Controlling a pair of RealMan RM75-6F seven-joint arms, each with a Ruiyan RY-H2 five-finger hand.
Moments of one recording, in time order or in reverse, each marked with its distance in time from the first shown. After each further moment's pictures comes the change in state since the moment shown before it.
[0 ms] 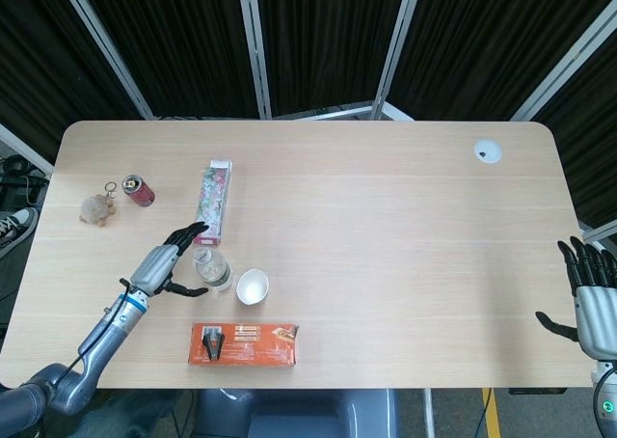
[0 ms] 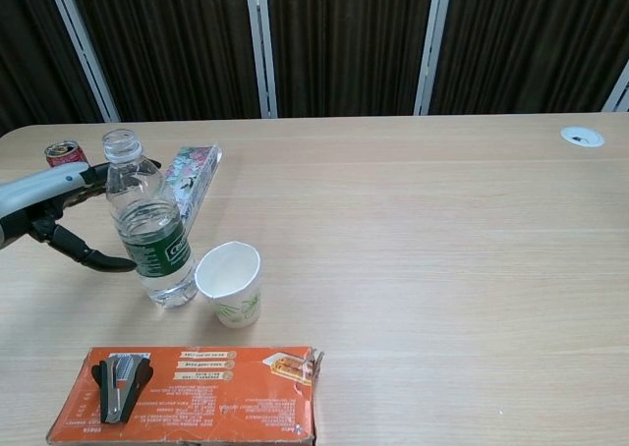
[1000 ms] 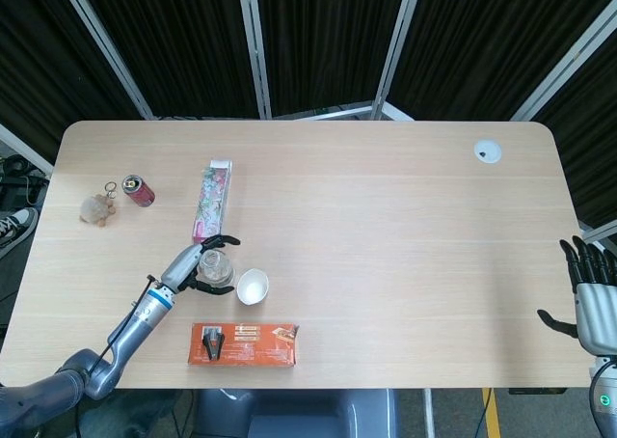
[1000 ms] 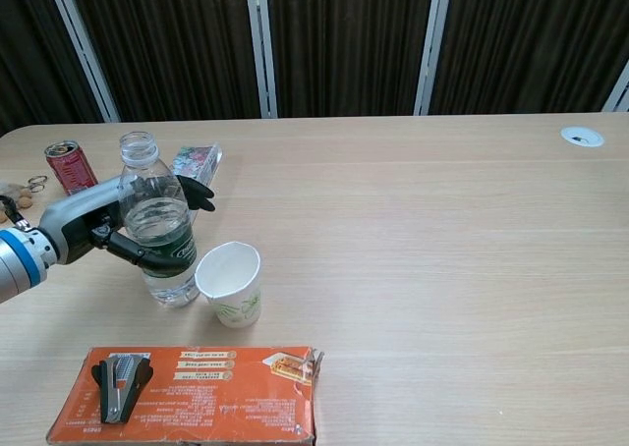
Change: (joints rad) left arm -0.090 -0.214 0.061 0.316 0.071 0.081 -0.443; right arm 0.014 -0.024 0.009 0.026 0.049 -0.025 -0.021
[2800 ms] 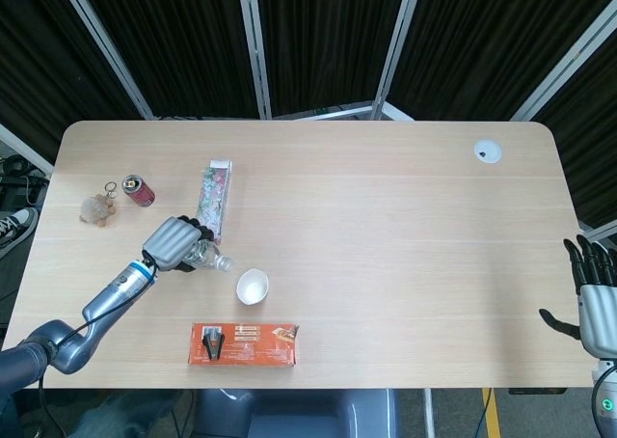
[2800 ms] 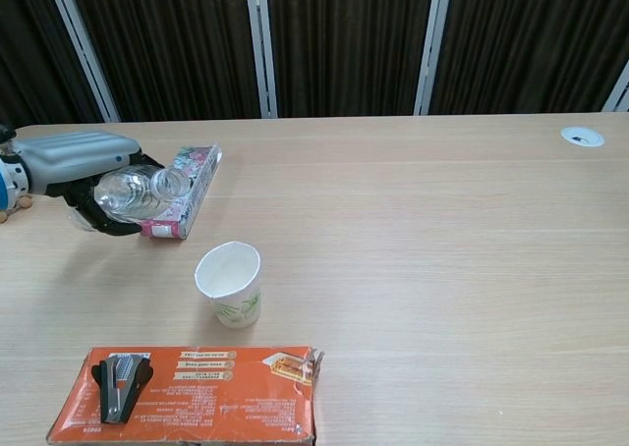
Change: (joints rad) left arm -0.130 0.298 -0.013 -0.304 -0.106 -0.192 0.934; right arm -0.012 0.007 -0.001 -0.017 -0.020 0.043 0.000
